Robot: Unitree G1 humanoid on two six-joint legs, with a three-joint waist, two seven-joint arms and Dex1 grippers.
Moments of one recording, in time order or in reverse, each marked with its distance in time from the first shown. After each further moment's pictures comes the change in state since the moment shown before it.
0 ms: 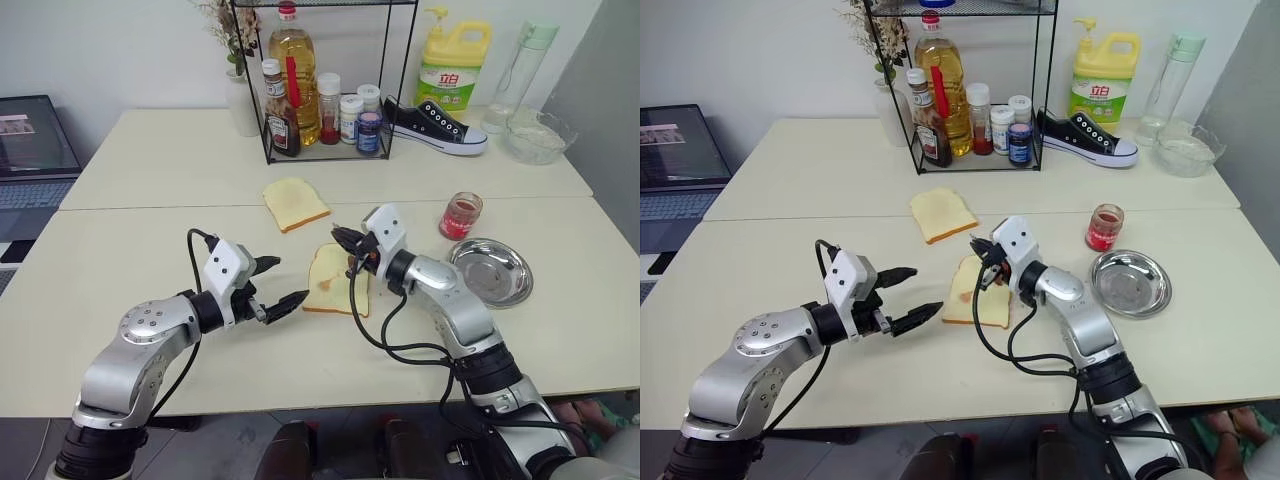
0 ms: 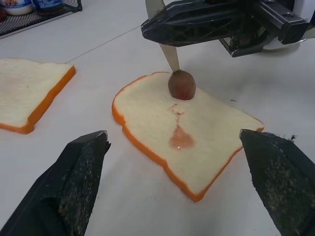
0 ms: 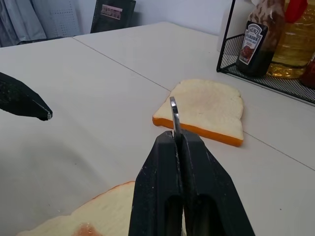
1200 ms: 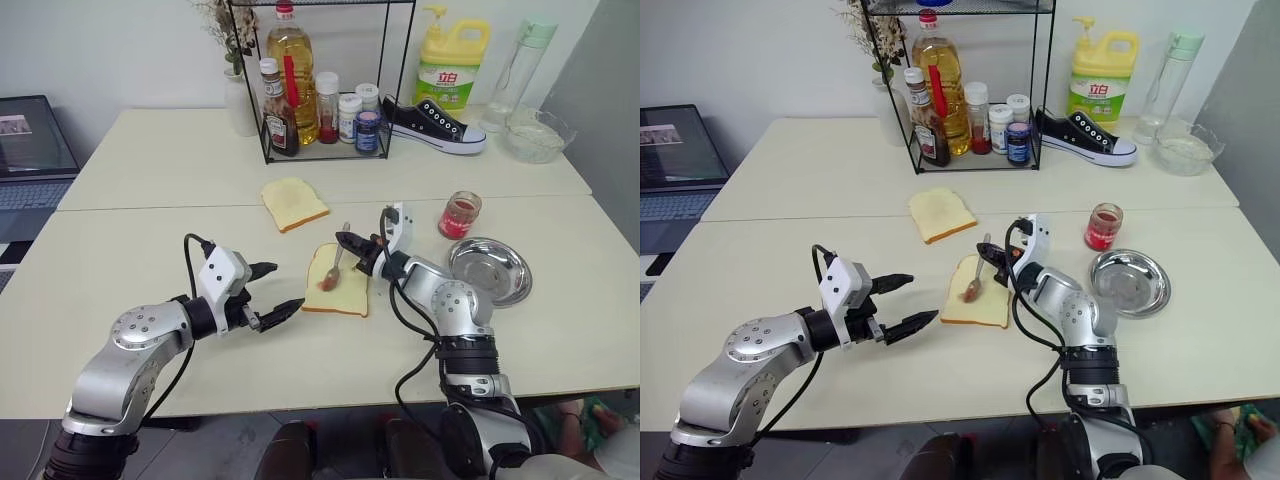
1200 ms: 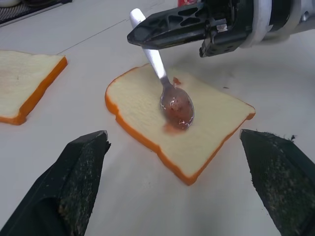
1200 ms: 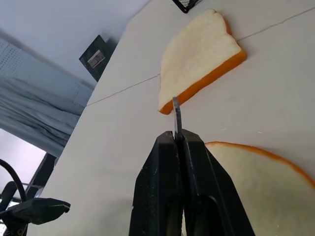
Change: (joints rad) left arm 0.038 0.032 0.012 0.001 -0.001 -0.023 -0.042; right arm -0.072 0.286 -0.422 0.096 0.445 0.544 -0.240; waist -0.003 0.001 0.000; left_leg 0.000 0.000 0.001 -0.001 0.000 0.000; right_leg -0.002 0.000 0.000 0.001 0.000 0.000
